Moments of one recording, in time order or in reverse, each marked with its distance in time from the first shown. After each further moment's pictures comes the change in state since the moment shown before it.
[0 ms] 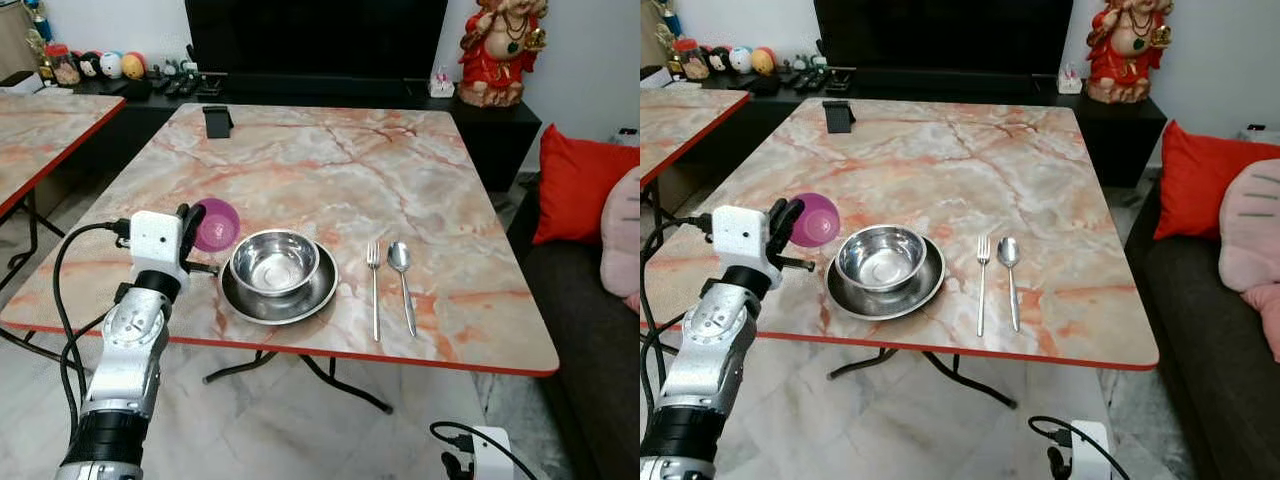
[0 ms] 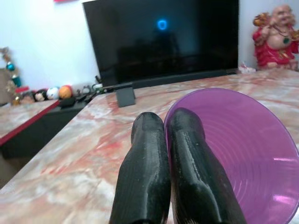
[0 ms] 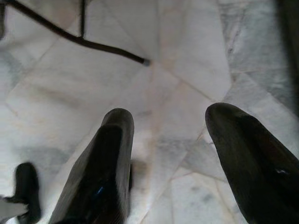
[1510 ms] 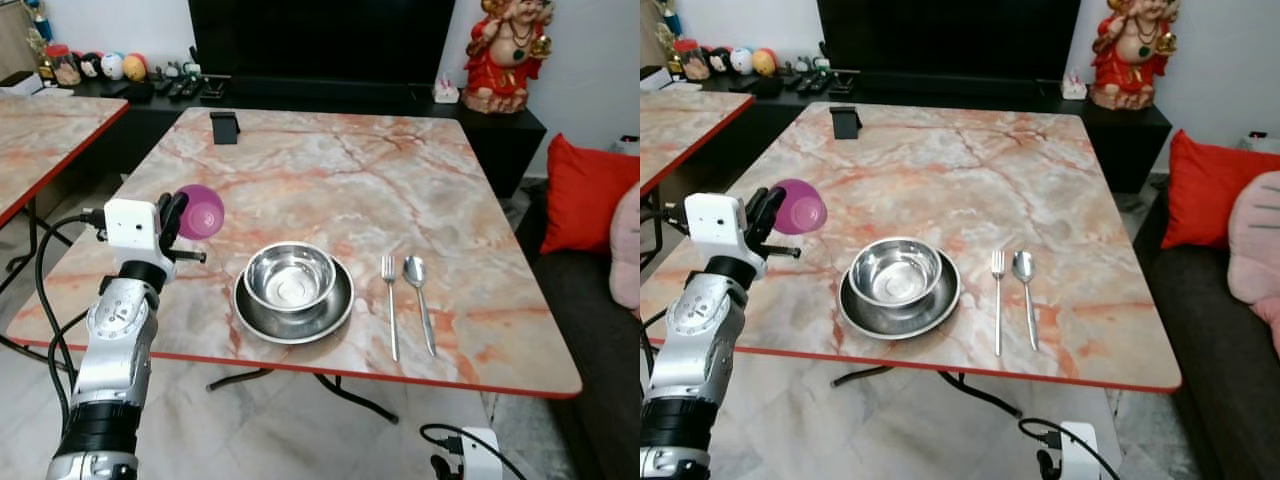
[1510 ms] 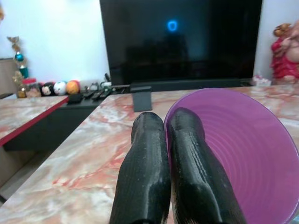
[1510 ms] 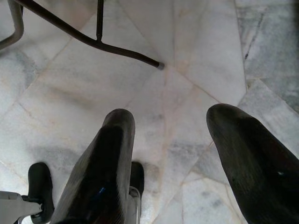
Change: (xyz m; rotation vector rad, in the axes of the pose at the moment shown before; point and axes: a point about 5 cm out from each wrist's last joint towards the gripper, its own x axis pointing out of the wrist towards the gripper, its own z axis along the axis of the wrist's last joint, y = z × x) left arm 0.006 0.010 0.008 -0.047 -0.023 0.030; right arm 0.000 0.002 -0.001 -0.007 0.018 0.008
